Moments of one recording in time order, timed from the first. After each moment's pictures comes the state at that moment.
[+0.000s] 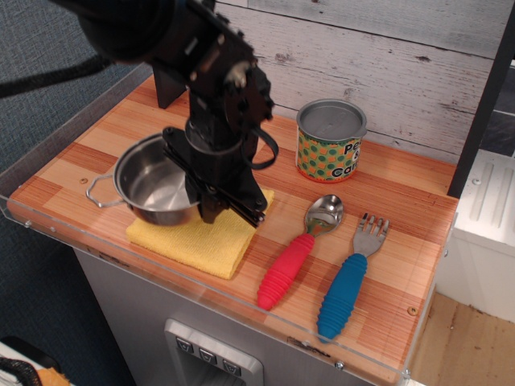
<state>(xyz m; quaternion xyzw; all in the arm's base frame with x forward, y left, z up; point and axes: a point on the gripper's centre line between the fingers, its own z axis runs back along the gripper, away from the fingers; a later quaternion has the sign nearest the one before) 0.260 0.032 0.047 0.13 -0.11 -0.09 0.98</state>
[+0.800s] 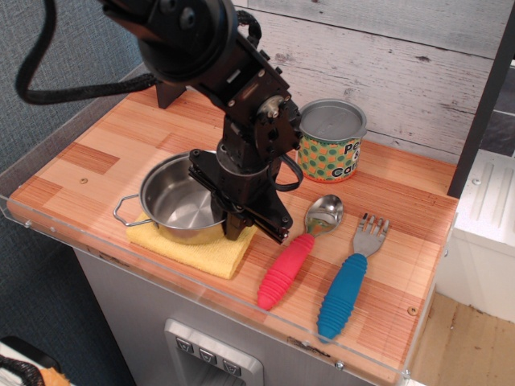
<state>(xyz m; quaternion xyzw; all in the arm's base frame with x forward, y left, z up) 0.271 0.017 0.022 0.13 -0.10 -0.08 0.98</state>
